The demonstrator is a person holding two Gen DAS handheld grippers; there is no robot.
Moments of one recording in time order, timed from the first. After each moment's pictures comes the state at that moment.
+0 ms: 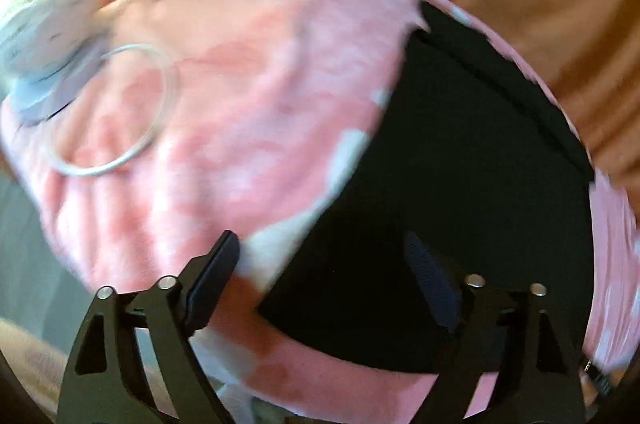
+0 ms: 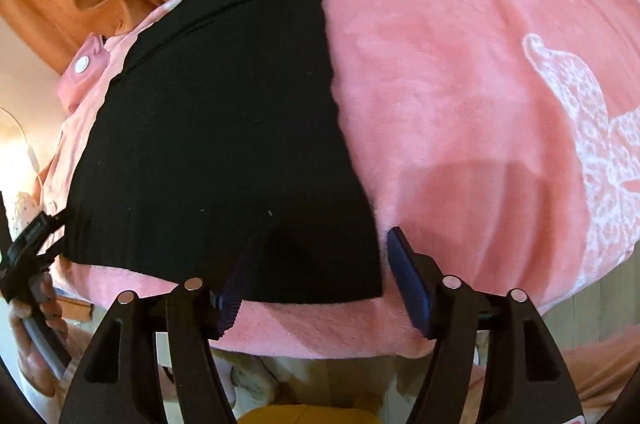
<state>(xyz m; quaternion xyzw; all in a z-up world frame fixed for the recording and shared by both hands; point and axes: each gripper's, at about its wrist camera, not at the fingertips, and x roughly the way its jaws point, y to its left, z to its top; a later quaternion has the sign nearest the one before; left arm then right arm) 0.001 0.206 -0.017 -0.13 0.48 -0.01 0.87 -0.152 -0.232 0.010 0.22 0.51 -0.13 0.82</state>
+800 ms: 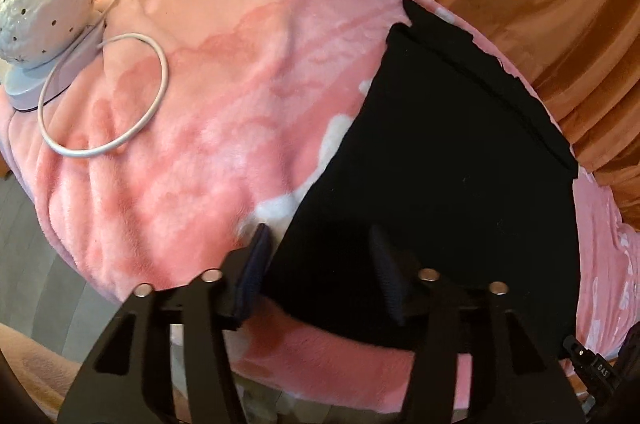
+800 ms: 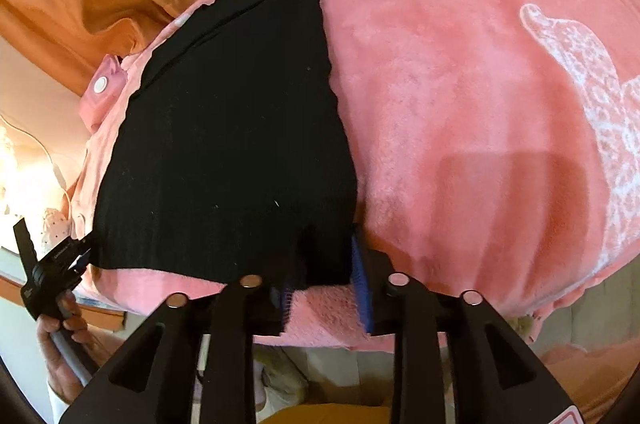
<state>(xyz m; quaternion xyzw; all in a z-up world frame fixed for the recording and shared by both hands) -0.007 0.202 -0.021 -0.14 0.48 -0.06 0.86 -0.169 -0.248 0.005 0.30 0.49 -0.09 0.81</state>
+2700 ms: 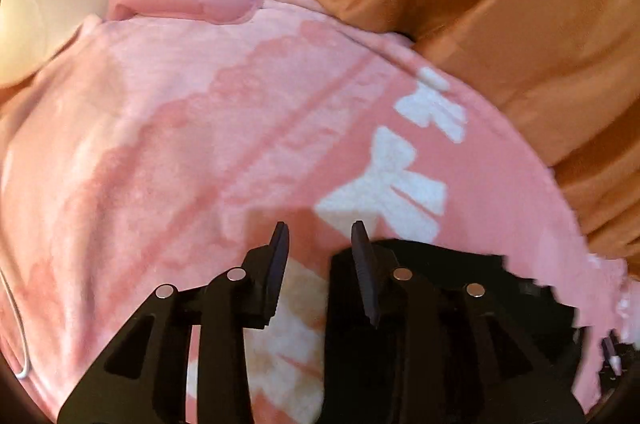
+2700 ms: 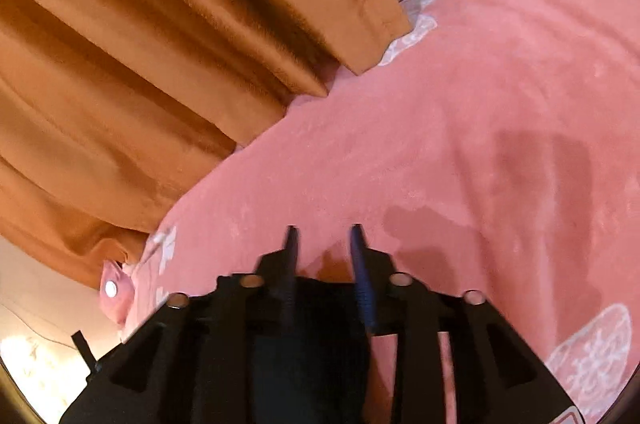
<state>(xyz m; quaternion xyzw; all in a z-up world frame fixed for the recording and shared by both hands) 0.195 0.110 0.014 -0.14 0.47 -0.07 0.87 -0.035 -0.427 0.040 0.40 0.35 -0.16 0.83</state>
